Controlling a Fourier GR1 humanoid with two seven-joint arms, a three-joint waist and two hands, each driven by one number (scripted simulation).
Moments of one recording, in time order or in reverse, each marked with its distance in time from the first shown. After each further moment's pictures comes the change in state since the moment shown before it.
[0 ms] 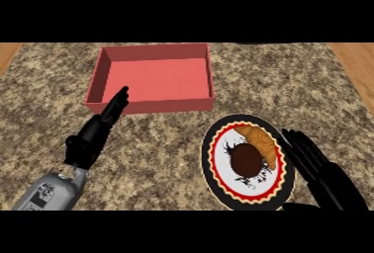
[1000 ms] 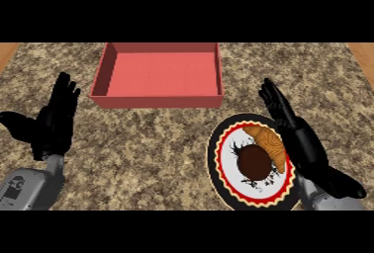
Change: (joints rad) left arm 0.022 -0.033 0.251 0.048 0.135 0.232 -0.003; right arm -0.304 0.364 -0.154 0.159 -0.773 0.239 -0.106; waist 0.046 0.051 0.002
